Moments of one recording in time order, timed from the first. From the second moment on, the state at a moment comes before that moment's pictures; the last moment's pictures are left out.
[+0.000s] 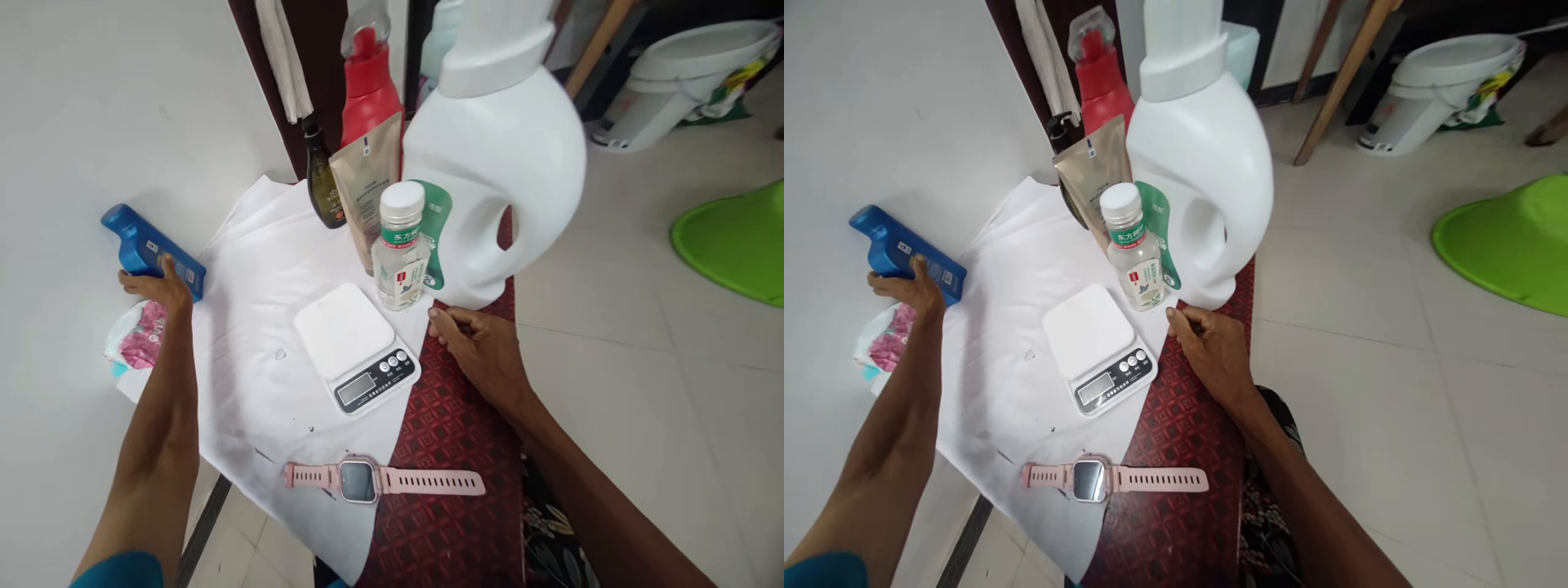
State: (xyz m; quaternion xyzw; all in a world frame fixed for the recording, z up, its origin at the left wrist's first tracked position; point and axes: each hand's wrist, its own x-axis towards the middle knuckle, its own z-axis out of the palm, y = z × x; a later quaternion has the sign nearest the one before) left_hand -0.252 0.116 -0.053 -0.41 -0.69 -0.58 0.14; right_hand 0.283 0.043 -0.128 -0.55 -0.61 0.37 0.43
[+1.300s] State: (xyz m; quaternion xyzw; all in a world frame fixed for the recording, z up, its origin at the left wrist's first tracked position) left_hand 0.042 -0.014 -0.028 -0.58 -0.63 -0.51 -0.05; right_hand 0.284 0.040 -0.123 -0.50 -0.63 0.37 0.47
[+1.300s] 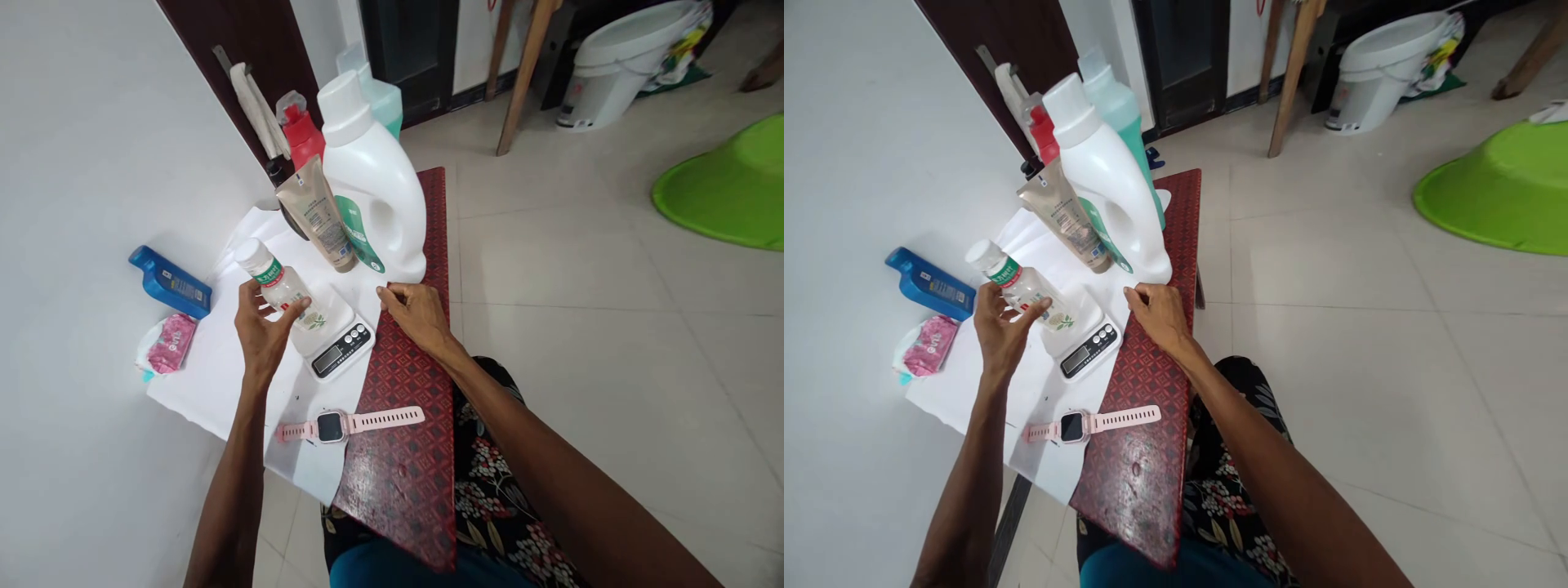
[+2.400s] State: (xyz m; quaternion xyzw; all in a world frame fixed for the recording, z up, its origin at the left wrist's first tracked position) left_hand 0.029 -0.025 -0.067 -0.54 -0.63 -0.53 -0.14; right_hand 0.283 0.039 -0.129 -0.54 -0.63 0.35 0.43
